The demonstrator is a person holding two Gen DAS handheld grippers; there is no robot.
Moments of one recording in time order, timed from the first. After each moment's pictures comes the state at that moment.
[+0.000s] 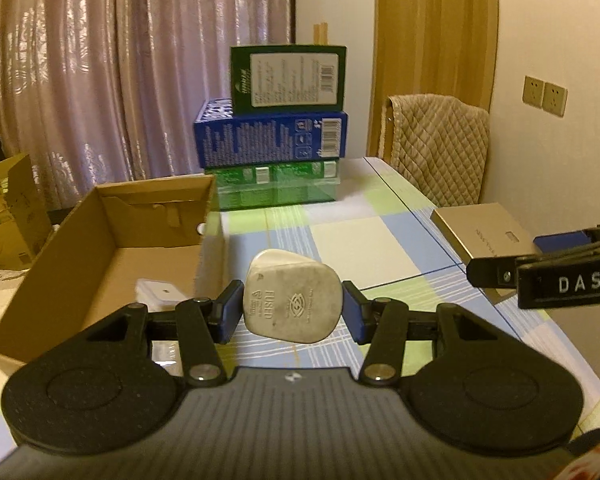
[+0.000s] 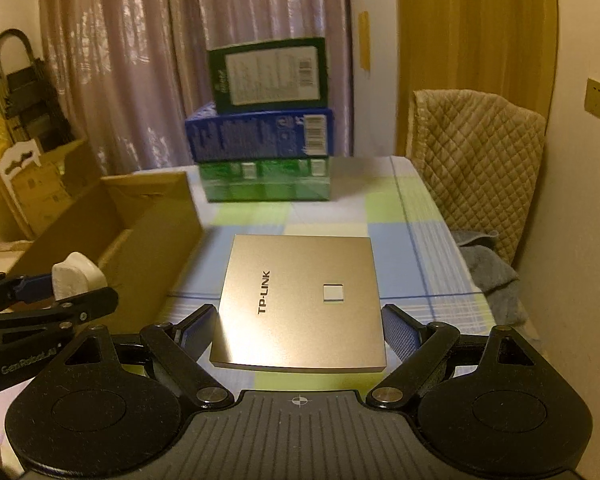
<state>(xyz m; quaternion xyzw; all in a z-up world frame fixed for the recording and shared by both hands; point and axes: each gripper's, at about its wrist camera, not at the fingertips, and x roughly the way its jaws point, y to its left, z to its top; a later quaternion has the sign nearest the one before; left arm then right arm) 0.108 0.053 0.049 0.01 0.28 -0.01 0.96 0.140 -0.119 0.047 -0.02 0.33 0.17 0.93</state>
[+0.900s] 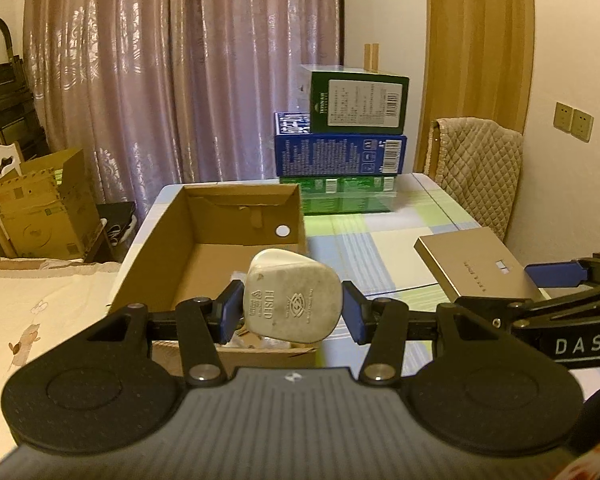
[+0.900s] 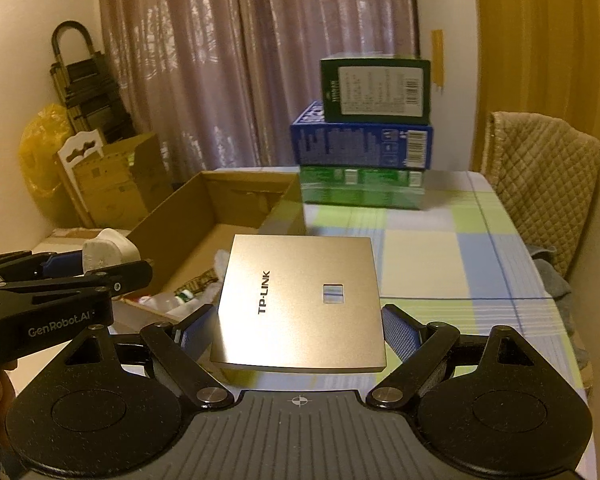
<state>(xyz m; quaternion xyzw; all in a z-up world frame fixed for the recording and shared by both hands) 0.040 0.131 0.086 0.00 0.27 0.04 0.96 0.089 -0.028 0.063 -0.02 0.32 0.25 0.91</state>
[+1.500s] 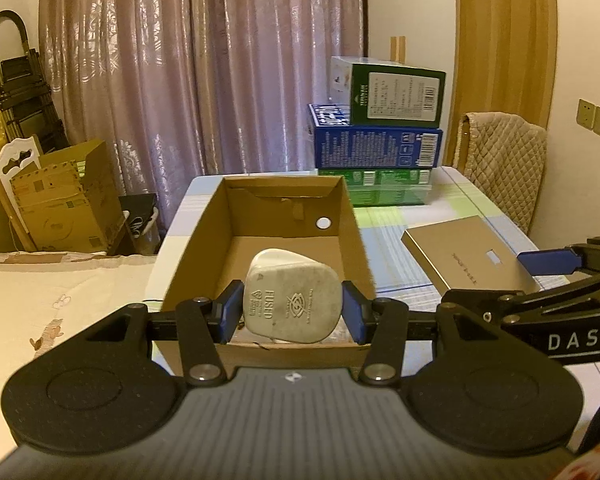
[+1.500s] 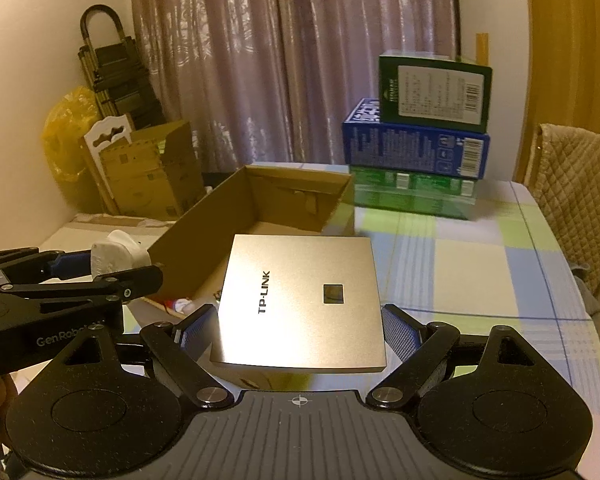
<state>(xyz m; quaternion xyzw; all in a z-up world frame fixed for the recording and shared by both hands) 0.040 0.180 0.085 0.00 0.29 0.06 0.96 0.098 0.033 0.058 -0.04 0.32 0.29 0.90</state>
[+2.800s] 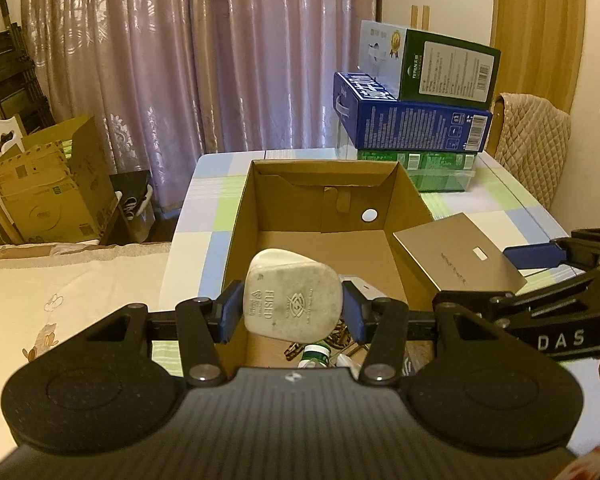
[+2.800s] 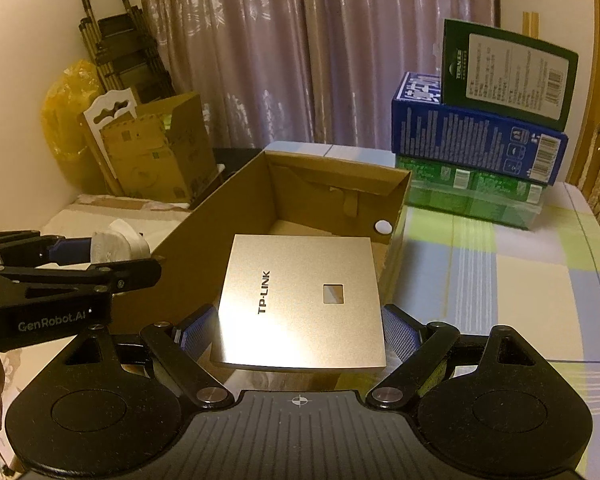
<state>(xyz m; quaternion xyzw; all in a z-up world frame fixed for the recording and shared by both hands) 0.140 0.274 0.058 0.00 0.33 0.04 0.94 0.197 0.120 0.020 -0.04 0.36 0.30 0.88</state>
